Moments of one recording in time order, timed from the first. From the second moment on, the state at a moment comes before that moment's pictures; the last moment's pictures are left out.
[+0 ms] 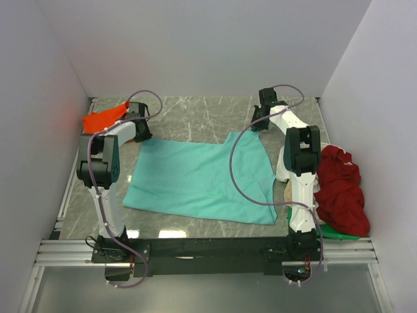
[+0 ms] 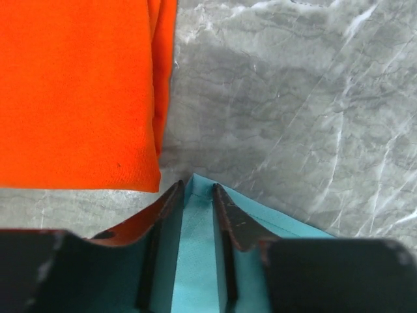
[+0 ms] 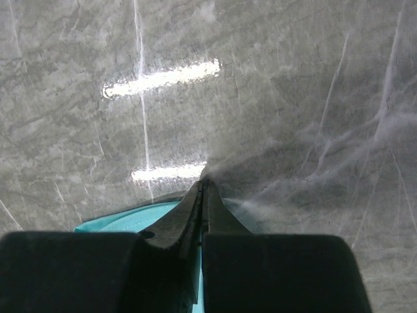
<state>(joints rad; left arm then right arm) -0.08 2.05 1.41 -0.30 -0.18 -0.40 0.13 2.34 1.91 -0.59 -0.03 0.41</state>
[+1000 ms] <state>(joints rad) -0.08 2.10 1.55 -0.30 -0.04 -0.39 0.06 2.34 2.07 -0.68 -0.07 0.42</state>
